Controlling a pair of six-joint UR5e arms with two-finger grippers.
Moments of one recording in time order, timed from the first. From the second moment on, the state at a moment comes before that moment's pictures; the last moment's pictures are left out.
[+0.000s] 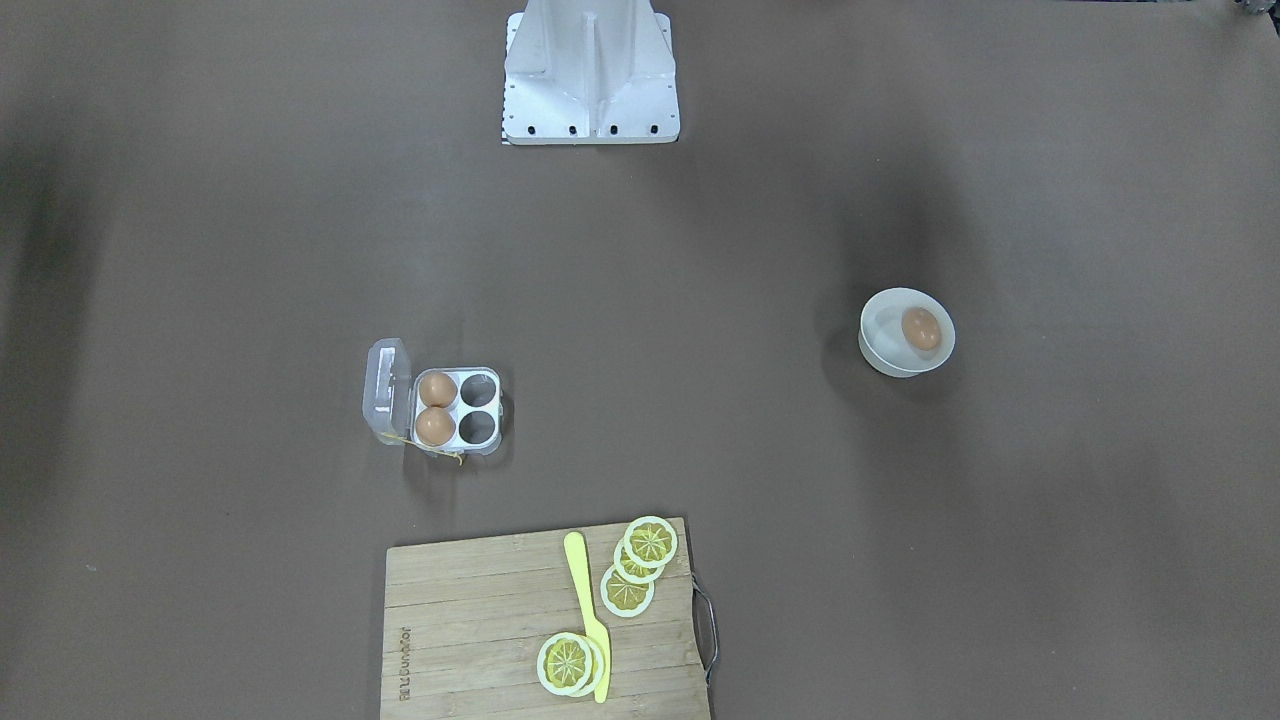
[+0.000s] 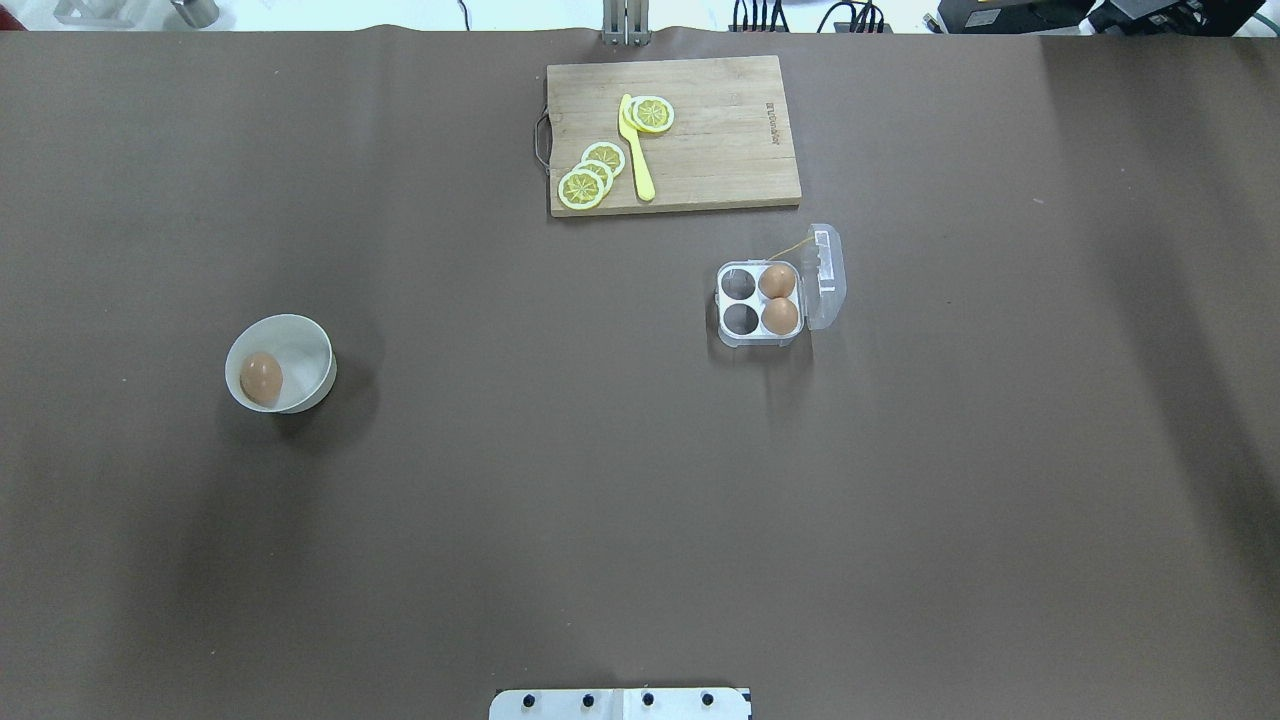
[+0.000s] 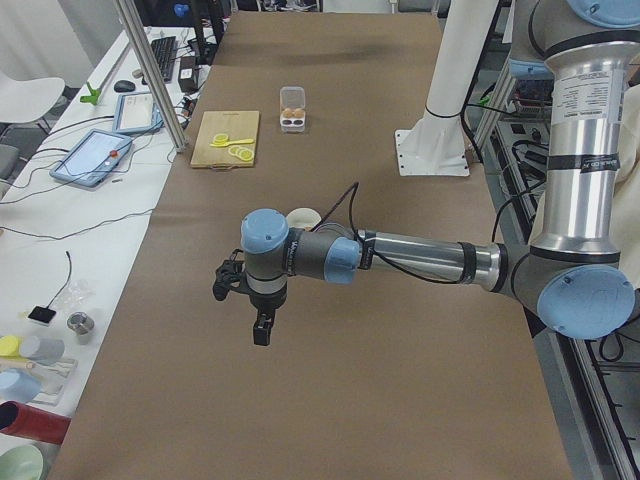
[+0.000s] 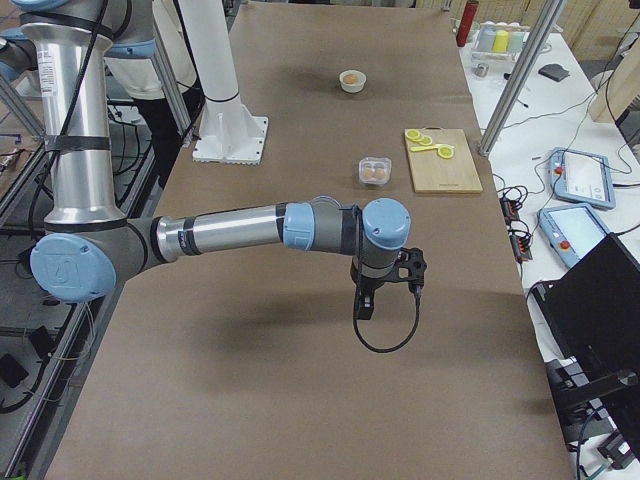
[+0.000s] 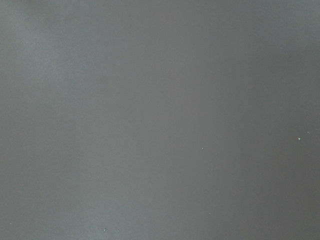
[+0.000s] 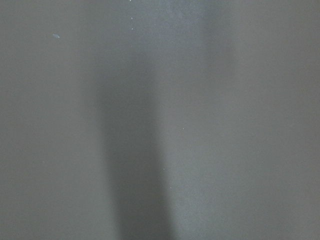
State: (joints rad) left arm -1.51 -1.54 -1.70 -1.63 -2.23 -0.05; right arm 1.59 -1.55 1.74 -1.81 2.43 -0.02
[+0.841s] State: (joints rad) left arm -1.51 -1.54 -1.70 -1.63 -2.23 -0.04; right arm 1.60 -1.55 1.75 -1.81 2.43 -0.02
